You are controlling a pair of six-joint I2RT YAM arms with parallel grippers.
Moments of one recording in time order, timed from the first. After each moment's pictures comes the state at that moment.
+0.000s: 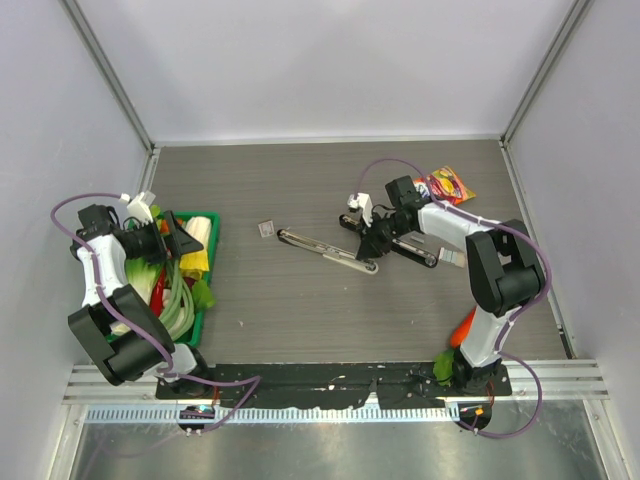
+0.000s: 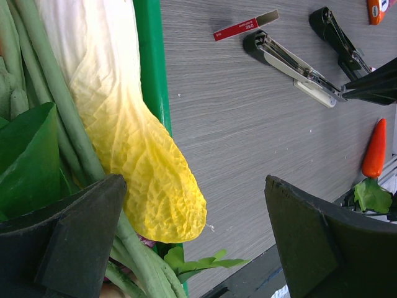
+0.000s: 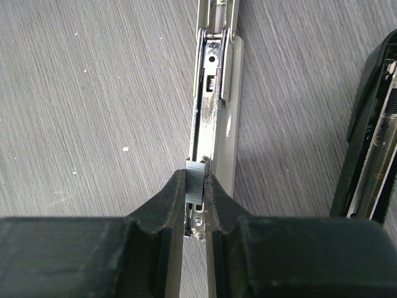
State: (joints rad) left arm 0.58 1.40 1.03 -0.85 0.88 0.29; right arm 0.36 1.80 1.15 -0.48 -0.75 -0.63
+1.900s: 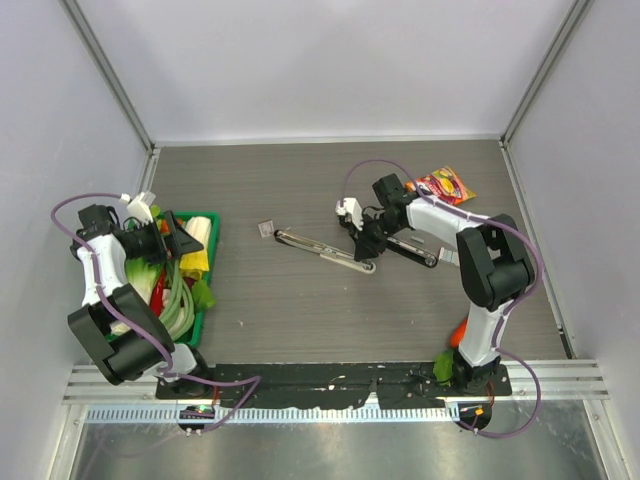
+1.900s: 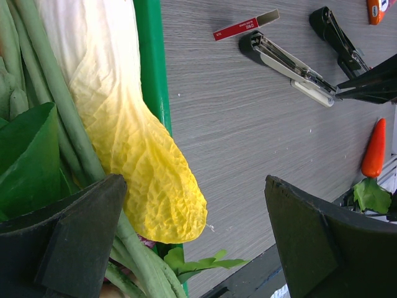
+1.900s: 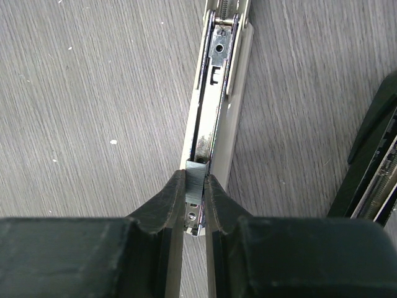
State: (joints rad) left arm 0.58 1.40 1.03 -0.85 0.88 0.29; right arm 0.42 1.86 1.24 -0.59 -0.66 -0.75
